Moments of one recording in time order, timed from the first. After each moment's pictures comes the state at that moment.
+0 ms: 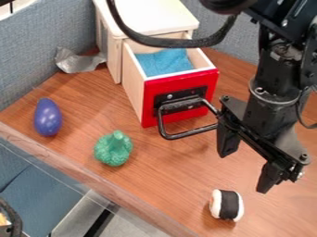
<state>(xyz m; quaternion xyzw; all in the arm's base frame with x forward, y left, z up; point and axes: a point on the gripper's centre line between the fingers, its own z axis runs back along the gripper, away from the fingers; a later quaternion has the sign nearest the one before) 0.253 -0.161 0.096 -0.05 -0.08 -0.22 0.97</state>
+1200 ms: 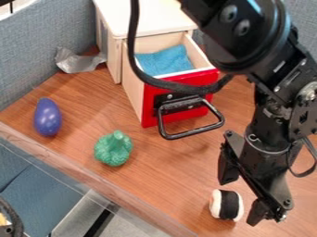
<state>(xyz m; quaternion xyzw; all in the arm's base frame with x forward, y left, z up) 0.249 -0.174 0.047 -0.03 -0.08 -0.30 0.95</state>
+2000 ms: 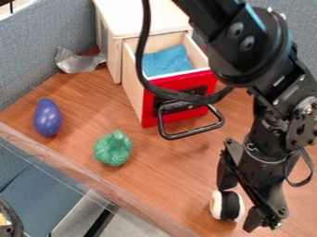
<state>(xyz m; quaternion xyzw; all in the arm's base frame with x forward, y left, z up) 0.248 -0.175 0.037 -0.03 -0.08 -0.32 0.94</state>
